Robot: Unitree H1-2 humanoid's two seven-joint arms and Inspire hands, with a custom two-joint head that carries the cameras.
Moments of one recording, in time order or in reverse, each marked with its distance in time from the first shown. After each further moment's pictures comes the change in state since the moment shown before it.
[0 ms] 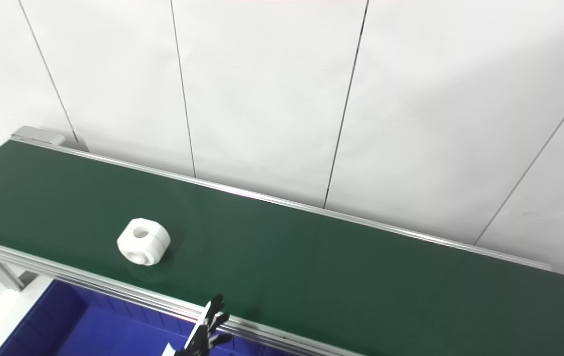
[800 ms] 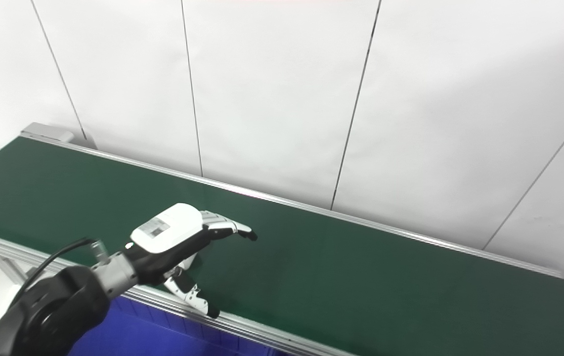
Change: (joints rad) left arm -0.656 0.488 0.067 -0.066 0.393 0.234 -0.539; right arm 0.009 0.015 0.010 -0.090 0.022 0.047 0.016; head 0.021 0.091
